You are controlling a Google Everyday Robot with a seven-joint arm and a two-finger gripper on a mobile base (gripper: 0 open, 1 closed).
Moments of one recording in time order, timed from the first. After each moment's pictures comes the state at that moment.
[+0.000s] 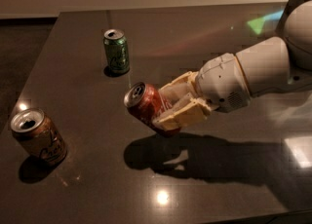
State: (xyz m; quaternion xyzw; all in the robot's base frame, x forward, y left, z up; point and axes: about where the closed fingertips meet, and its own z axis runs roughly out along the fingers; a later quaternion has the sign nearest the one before) arm 0.413 -0.020 0.922 -0.61 0.63 0.34 0.35
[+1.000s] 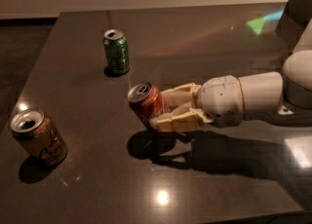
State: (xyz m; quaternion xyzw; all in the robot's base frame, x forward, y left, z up) arm 0.426 -0.016 0.901 -0.53 0.62 0.39 0.43
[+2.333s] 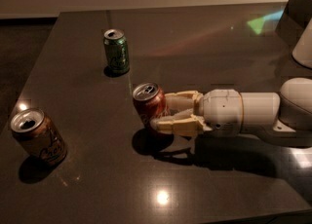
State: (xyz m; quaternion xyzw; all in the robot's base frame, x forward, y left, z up) arm 0.432 -0.020 0.888 -0.47 0.60 0.43 0.48
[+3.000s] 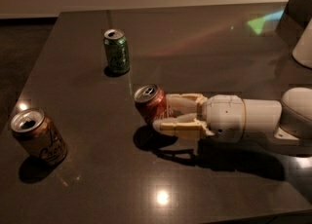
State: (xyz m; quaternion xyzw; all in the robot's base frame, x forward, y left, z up) arm 0.430 -0.025 0.882 -0.45 0.59 0.44 0.50
